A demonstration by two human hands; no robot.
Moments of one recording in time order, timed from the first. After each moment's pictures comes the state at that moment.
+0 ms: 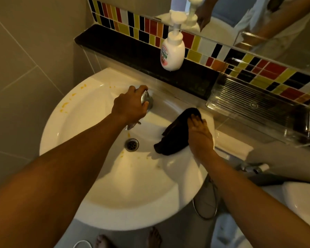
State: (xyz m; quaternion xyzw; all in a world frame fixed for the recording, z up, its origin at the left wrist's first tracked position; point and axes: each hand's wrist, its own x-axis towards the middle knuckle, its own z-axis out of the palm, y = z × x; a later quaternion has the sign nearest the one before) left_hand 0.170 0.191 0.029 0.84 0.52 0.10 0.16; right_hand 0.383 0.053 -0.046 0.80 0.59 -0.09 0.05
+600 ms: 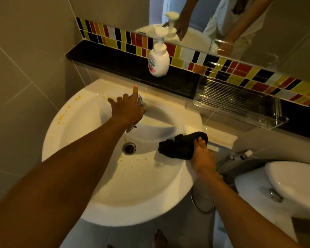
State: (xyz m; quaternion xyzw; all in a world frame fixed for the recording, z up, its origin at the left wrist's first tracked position) left_hand 0.171 0.181 0.050 0.84 0.53 -0.03 0.10; right_hand 0.348 -0.040 -0.029 0.88 0.42 -0.23 -0.04
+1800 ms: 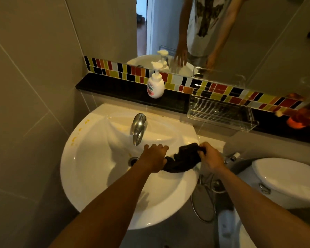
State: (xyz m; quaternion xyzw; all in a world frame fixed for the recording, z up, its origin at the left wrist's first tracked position) left_hand 0.147 0.065 0.046 0.94 0.28 -0.07 0.16; right_hand 0.338 -0.067 0.047 0.86 0.35 -0.25 -0.29
